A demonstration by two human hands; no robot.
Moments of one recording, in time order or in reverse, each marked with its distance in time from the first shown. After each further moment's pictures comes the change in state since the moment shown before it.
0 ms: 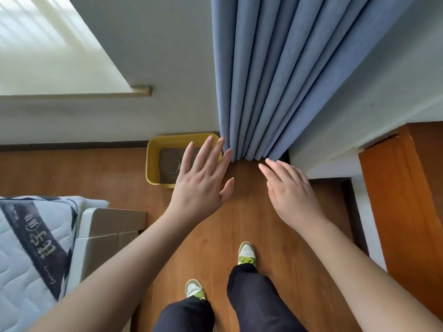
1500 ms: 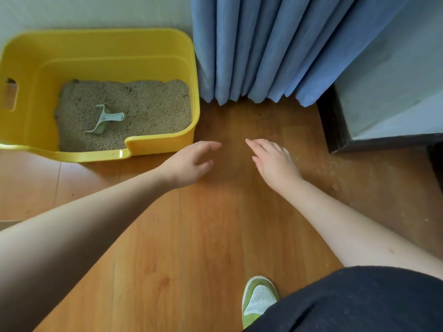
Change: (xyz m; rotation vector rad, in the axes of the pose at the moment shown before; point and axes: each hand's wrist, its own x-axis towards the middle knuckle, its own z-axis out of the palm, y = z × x) left_hand 0.009 -0.062 0.639 -0.748 -0.453 -0.071; right_hand 0.111 0.133 0.604 0.057 -0.094 0.081
